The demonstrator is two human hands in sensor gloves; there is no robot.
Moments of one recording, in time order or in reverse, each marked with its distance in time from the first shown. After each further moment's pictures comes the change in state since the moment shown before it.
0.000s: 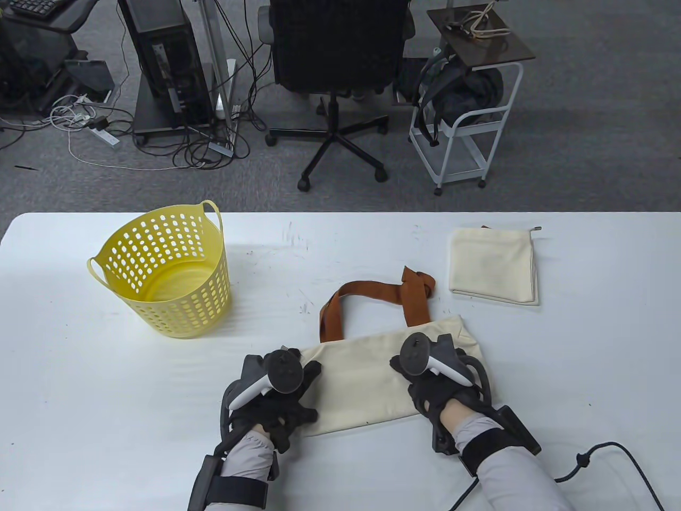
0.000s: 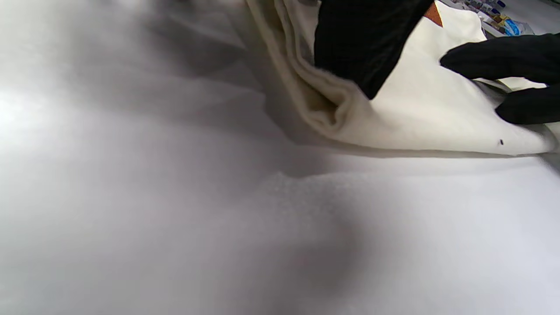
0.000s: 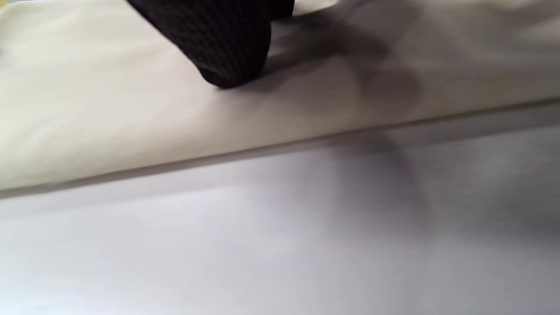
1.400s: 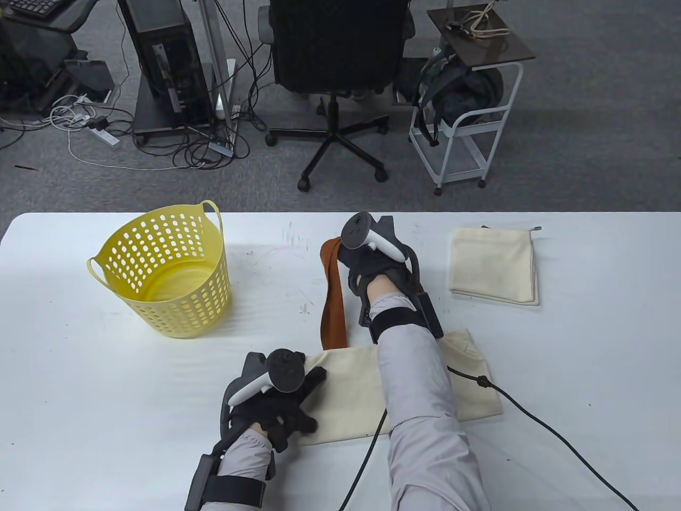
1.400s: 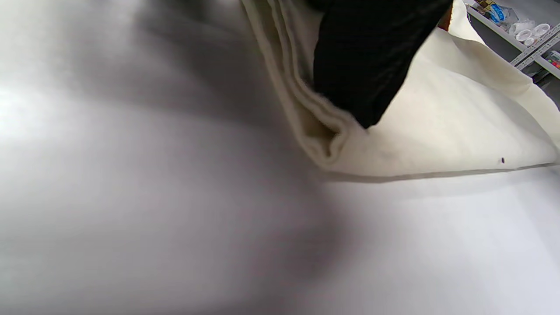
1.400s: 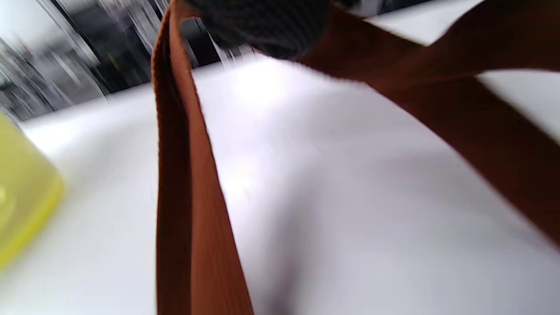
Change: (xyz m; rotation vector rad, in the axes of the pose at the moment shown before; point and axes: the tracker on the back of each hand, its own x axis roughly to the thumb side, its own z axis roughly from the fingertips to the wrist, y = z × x) left_hand 0.000 0.001 -0.001 -0.049 -0.047 -0.004; right_hand 0.104 -0.149 -0.118 0.153 -0.043 -0.182
